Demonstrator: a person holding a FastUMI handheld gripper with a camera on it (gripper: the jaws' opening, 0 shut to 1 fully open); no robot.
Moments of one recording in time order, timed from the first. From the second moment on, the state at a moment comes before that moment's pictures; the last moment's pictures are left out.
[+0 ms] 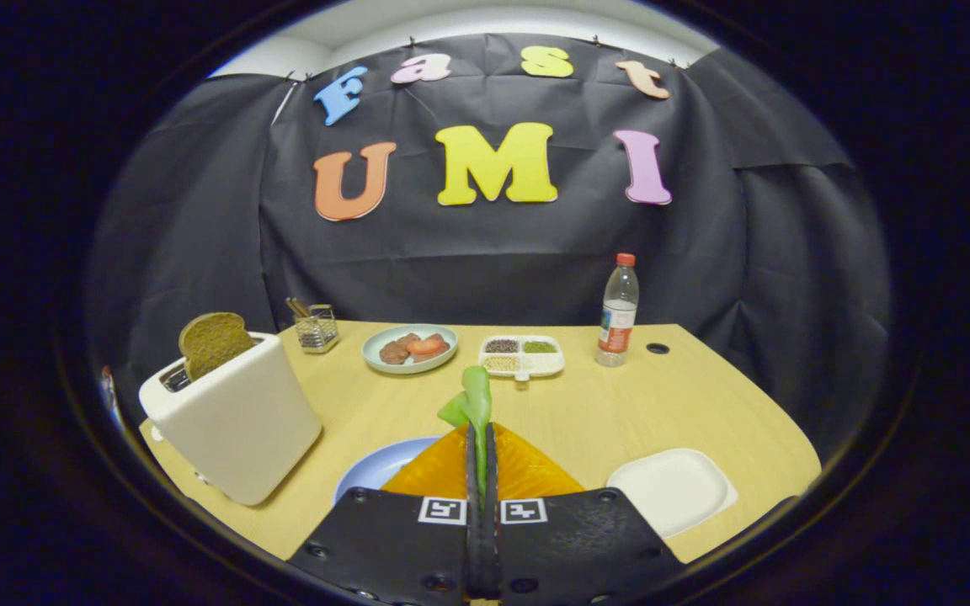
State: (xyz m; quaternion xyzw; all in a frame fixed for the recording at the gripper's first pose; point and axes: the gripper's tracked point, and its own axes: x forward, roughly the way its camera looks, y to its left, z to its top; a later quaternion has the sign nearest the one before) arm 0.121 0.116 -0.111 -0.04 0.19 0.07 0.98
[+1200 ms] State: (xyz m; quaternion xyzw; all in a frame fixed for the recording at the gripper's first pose) arm 0.106 0.183 -0.174 0.00 0.22 0.09 0.97
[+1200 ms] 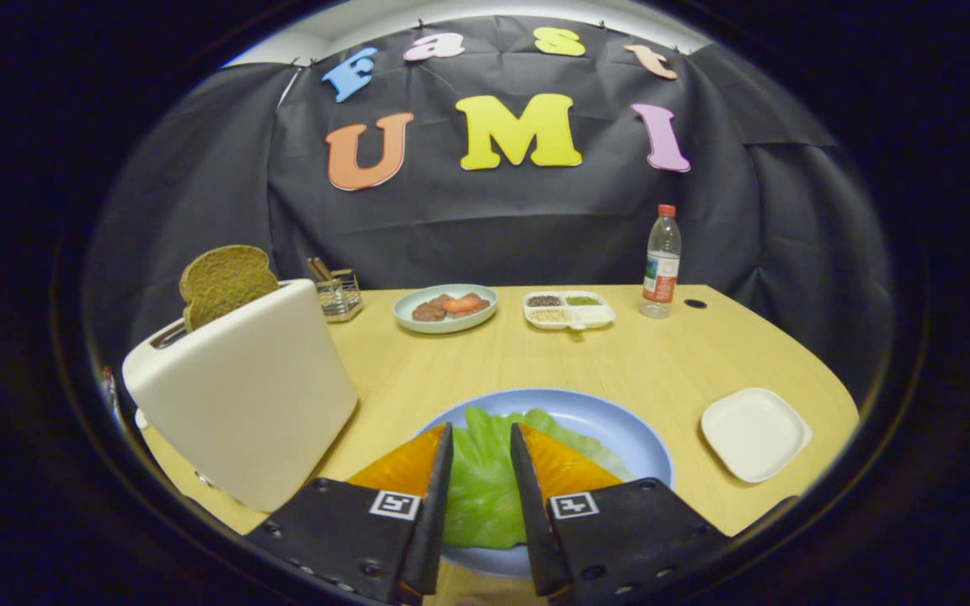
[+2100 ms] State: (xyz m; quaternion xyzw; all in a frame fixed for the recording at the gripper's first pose) arm 0.061 0.330 -0.028 0.01 0.07 0.15 0.99
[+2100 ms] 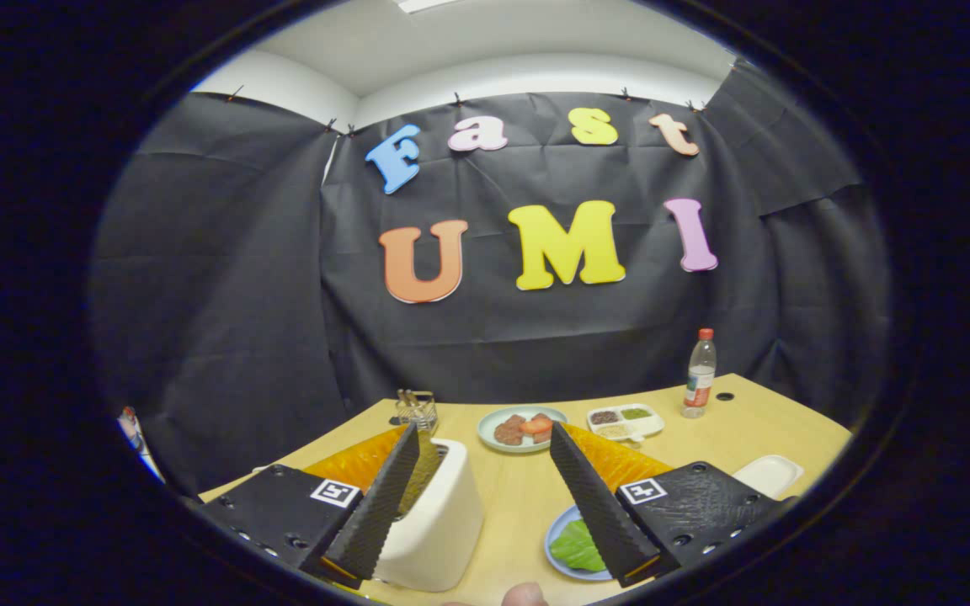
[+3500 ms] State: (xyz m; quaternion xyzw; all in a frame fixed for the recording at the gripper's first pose) arm 0.094 0.379 -0.046 0.01 0.10 0.12 0.99
